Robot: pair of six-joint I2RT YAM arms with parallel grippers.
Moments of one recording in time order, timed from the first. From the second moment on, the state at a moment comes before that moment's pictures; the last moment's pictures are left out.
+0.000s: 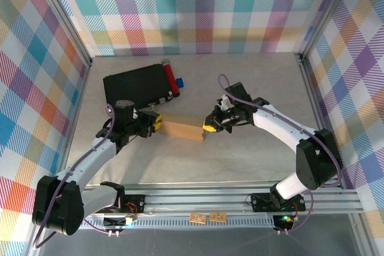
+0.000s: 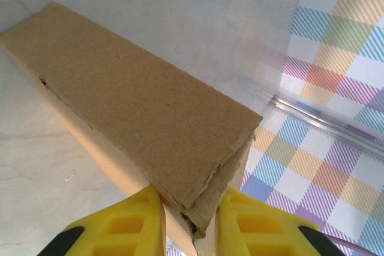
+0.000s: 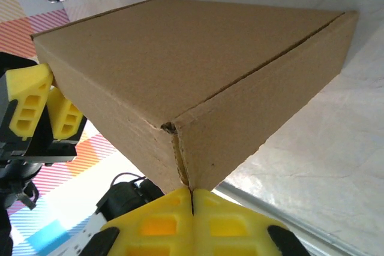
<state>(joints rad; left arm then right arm) -0.26 1.12 0.62 -0.14 0.42 -1.53 0.53 1.51 1.07 -0.58 -0.68 0.93</state>
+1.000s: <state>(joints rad) -0.33 1.01 1.01 -0.83 0.08 -1.10 0.53 1.27 1.25 -0.93 -0.15 0.69</state>
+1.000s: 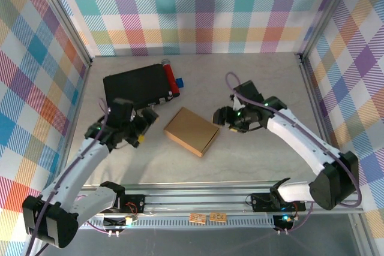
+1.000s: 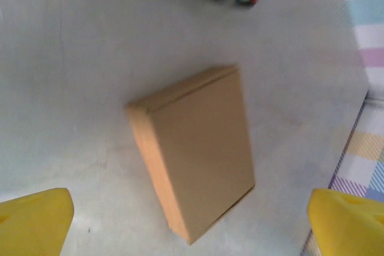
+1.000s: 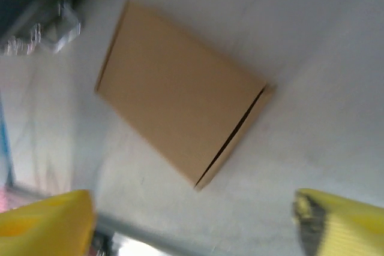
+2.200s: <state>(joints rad) -0.01 1.40 0.46 0.27 -0.40 -0.29 0.07 1.42 0.42 0.40 0.07 0.03</state>
